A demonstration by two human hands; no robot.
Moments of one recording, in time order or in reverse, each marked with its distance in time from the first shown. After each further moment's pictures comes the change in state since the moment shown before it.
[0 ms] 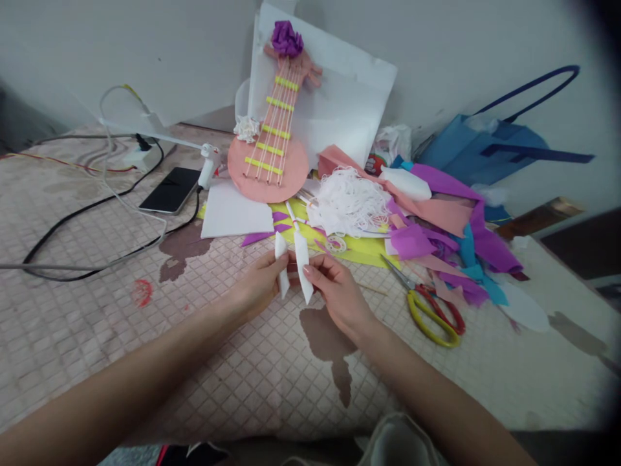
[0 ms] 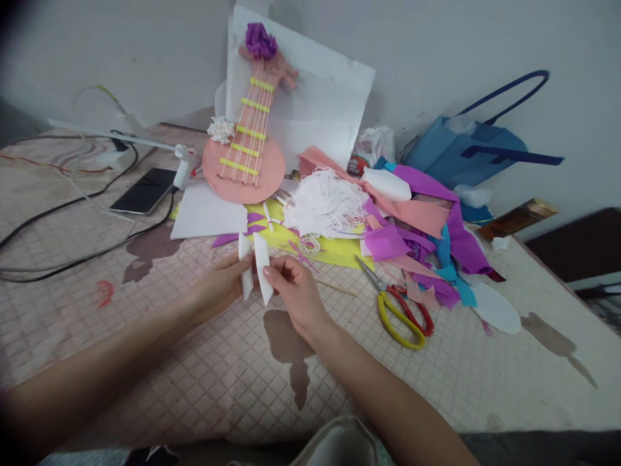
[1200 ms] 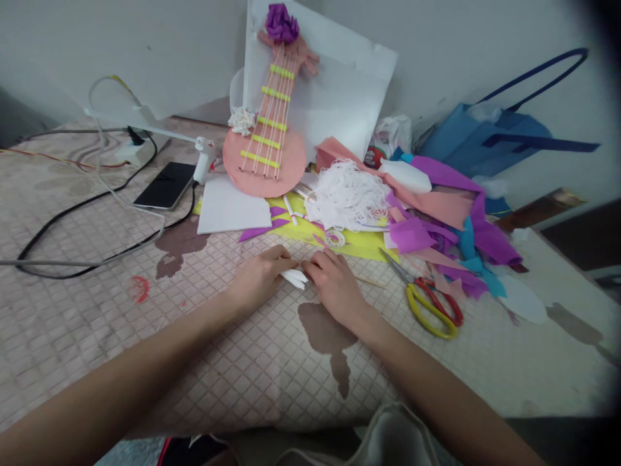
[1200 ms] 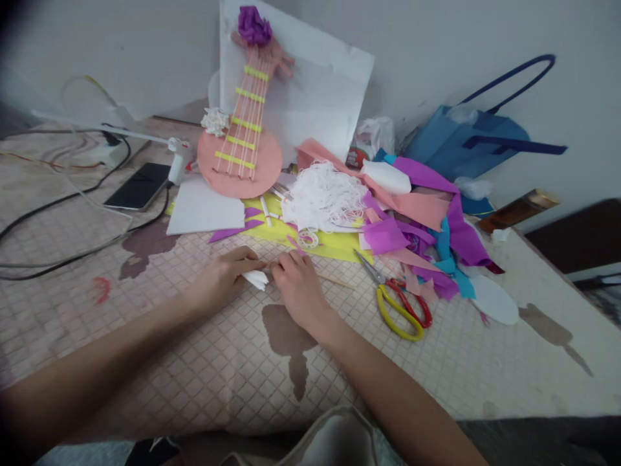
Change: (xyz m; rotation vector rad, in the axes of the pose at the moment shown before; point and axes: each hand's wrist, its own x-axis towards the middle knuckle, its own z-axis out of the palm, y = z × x) left_hand 0.010 0.001 -0.034 1.575 -0.244 0.781; right_hand 0.005 0.000 -0.026 -1.713 -0.189 -0.607
